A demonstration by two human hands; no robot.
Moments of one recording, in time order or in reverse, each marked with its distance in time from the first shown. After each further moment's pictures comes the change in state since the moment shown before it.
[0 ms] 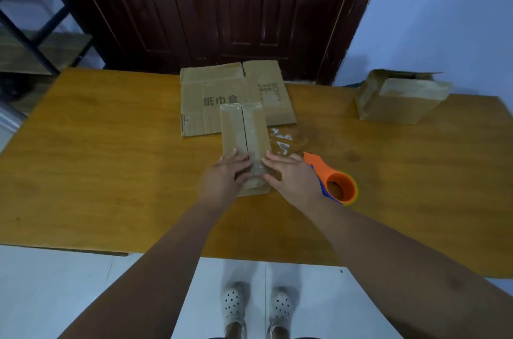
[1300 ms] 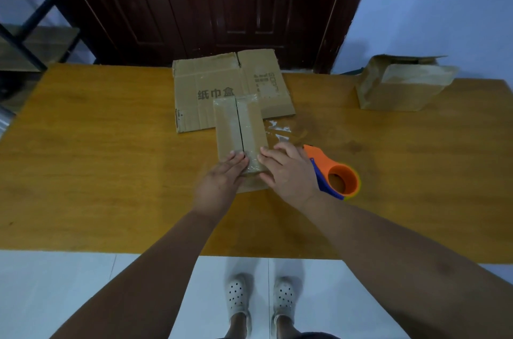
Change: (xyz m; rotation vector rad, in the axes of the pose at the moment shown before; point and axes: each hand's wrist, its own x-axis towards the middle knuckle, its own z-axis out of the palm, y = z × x) left_hand -0.011 -0.018 0.013 0.228 0.148 0.292; right_hand 0.001 0.000 0.013 -0.360 0.352 -0.259
